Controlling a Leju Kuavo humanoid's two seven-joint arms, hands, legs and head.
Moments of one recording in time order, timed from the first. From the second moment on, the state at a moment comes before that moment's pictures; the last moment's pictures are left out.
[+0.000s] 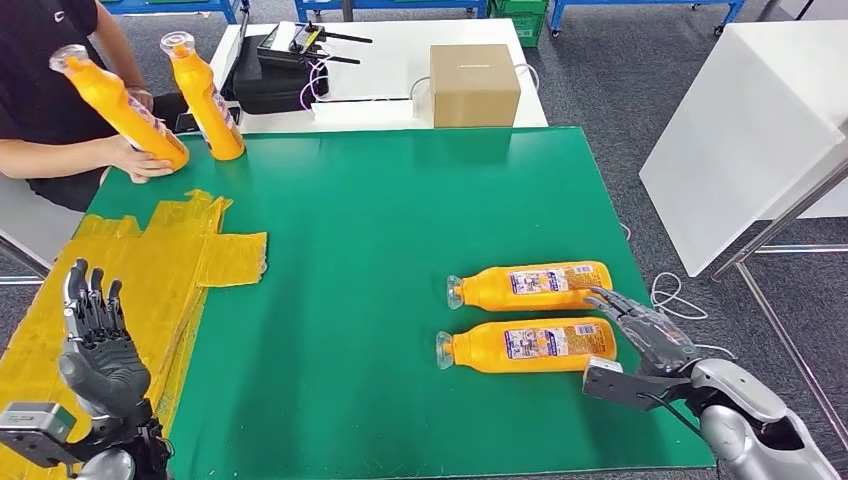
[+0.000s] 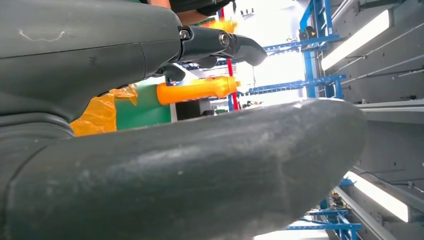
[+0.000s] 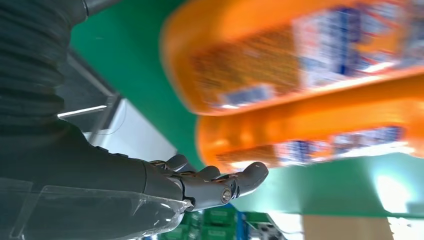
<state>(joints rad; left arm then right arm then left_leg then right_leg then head) 0.12 -0.19 0.22 -1.70 -0.06 -0.03 -0.66 -0.08 -0.59 0.34 -1.46 0.64 0.19 -0.13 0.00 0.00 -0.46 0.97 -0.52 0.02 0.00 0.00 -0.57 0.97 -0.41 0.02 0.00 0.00</state>
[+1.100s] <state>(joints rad) 0.09 -0.18 0.19 -1.68 -0.02 -0.02 -0.65 -0.23 -0.60 0.56 -1.28 0.57 0.16 -0.13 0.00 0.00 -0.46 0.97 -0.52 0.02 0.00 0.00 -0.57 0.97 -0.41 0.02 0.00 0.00</state>
